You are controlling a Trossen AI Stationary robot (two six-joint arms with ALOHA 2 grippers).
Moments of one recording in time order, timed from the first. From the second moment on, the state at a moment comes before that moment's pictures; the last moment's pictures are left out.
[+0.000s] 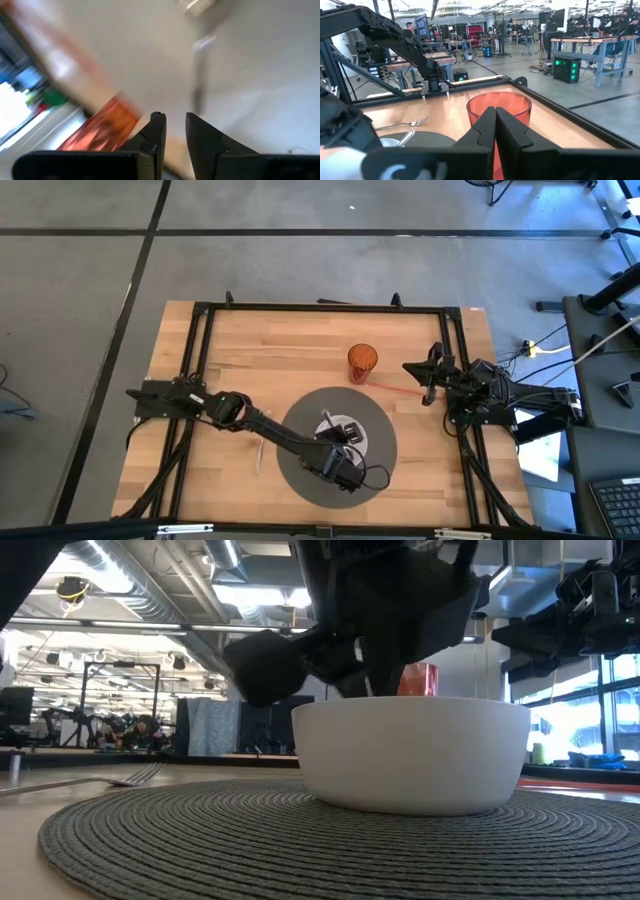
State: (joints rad) left arm -0.42 2.50 2.26 -1.31 -0.82 0.68; right arm -0.12 0.04 0.01 0.08 0.16 0.07
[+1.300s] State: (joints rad) left arm -0.60 1.63 1.00 -0.72 -0.31 -1.66; right arm -0.12 0.04 0.01 0.04 0.13 0.10
